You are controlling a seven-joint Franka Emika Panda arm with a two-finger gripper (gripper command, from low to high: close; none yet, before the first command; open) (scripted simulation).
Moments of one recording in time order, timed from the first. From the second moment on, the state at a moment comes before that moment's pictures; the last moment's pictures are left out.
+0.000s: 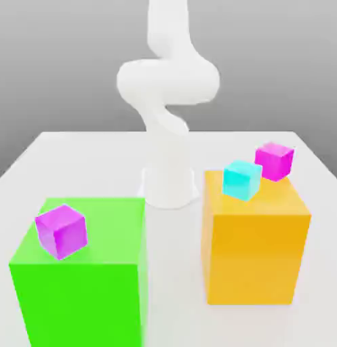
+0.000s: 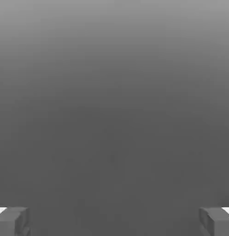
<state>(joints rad) -0.08 -0.72 0.02 -2.33 -0.02 2.34 0.91</state>
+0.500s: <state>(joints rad) -0.47 -0.23 0.03 -2.49 -0.15 2.57 1.56</state>
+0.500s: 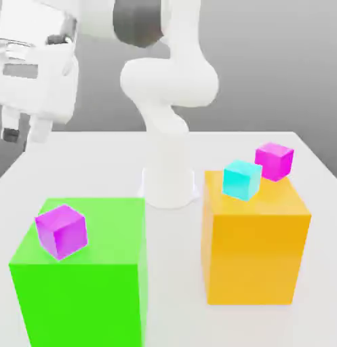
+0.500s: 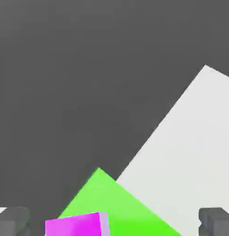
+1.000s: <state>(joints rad) -0.68 0.24 -0.03 -2.61 0.03 2.85 1.88</state>
